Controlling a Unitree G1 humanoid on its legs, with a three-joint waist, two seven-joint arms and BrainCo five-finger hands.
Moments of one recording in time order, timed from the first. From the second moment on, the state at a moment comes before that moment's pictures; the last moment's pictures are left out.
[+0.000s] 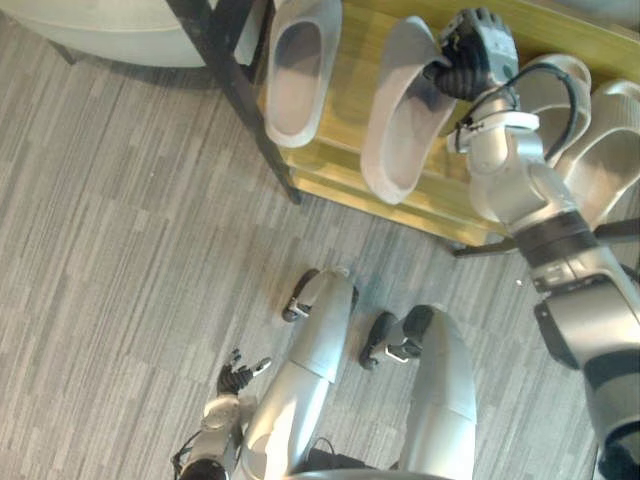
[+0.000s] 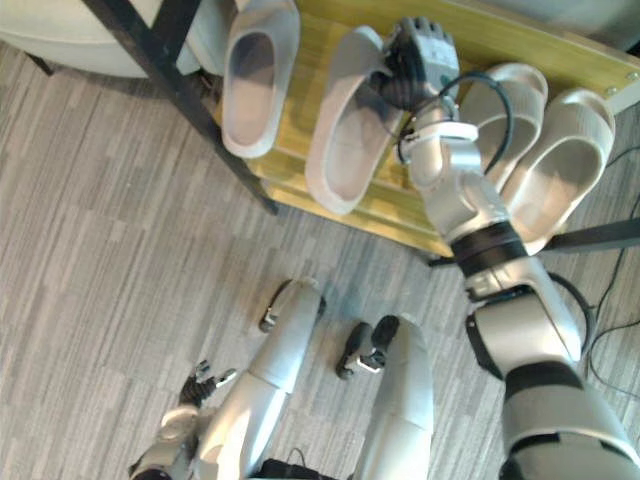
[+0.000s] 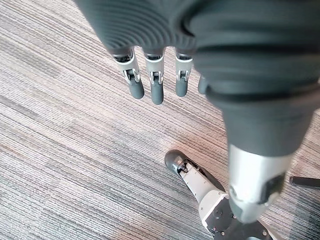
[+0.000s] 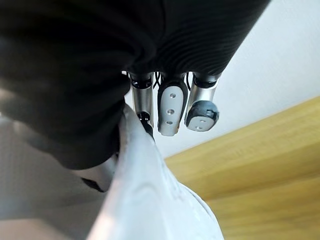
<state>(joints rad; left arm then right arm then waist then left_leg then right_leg) -0.02 0.09 0.00 0.84 -0.20 -0.10 0.18 -1.18 -0.57 0.41 0.64 -0.51 0.02 -0.37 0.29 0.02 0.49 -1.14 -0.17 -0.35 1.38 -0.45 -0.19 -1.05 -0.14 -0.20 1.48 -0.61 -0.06</state>
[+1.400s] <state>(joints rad) -0.03 0.07 0.00 0.84 -0.22 -0.12 0.24 -1.01 -0.35 0.20 0.49 -0.41 0.09 -0.56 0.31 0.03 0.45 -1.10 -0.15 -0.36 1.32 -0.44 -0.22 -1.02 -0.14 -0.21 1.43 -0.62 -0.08</state>
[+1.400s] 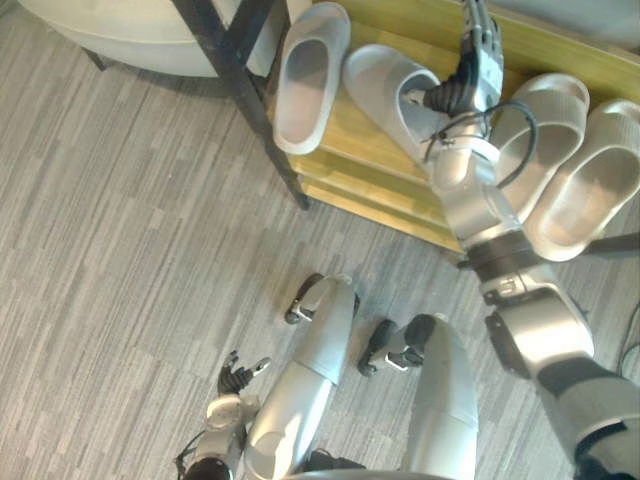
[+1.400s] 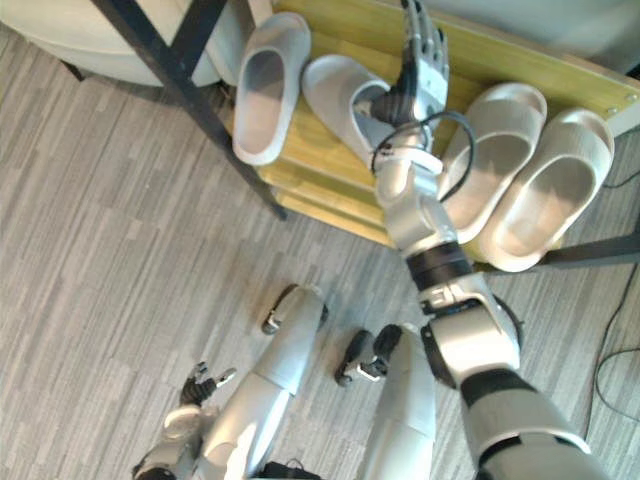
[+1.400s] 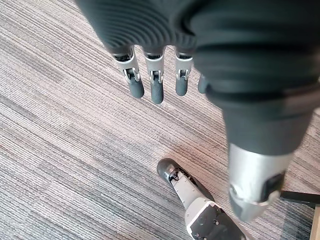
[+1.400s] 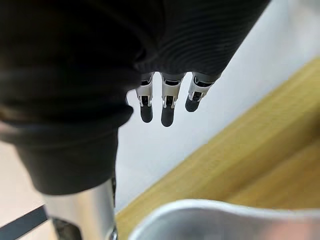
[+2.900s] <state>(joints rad) -0.05 0.05 0.10 0.85 -0.22 -0.09 0.23 -0.74 -0.04 0.06 0.36 0.18 -0.11 -0.43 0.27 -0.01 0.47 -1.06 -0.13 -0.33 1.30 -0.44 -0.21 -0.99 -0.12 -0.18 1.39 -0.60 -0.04</state>
